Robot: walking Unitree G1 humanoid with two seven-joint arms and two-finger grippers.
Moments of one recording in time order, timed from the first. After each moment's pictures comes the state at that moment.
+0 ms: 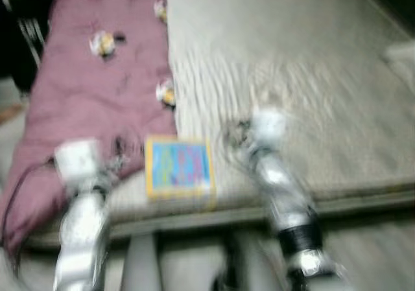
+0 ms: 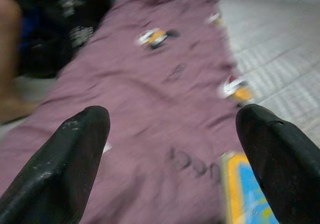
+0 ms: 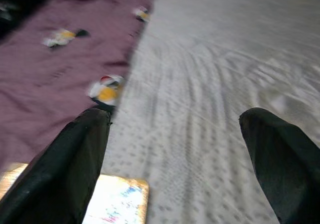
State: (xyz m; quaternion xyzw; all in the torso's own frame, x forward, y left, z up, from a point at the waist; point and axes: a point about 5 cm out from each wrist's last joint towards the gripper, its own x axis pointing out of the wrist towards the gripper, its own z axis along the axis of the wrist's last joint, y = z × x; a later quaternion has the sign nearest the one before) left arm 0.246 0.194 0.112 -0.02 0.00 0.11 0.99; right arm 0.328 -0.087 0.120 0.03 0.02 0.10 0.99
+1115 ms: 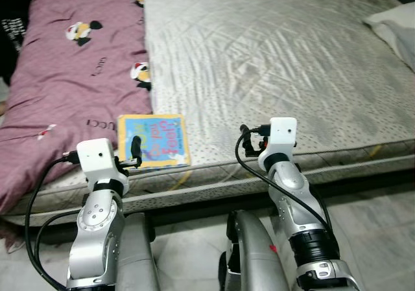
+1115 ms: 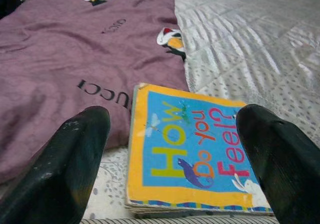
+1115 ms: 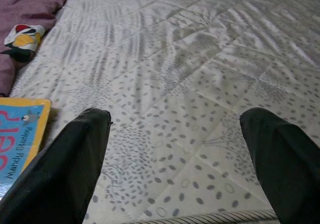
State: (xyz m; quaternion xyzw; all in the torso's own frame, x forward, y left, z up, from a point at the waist) left arm 0.257 0.174 0.113 -0.05 0.03 0.06 1.00; right arm 0.321 -0.126 0.104 0.01 0.05 0.04 1.00
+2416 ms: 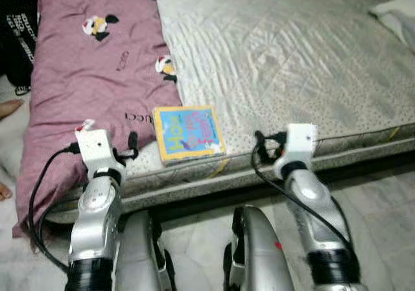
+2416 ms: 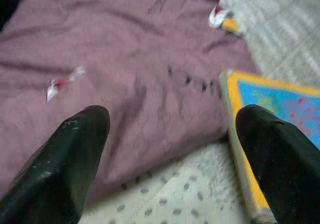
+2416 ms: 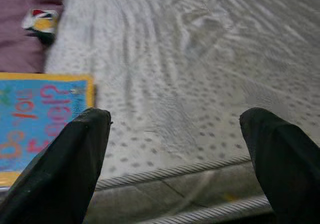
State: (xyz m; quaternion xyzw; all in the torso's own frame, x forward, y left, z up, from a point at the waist) left arm 0.286 0.190 0.096 -0.06 0.07 0.08 0.99; right arm 0.296 -0.157 0.113 0.00 0.06 0.01 1.00
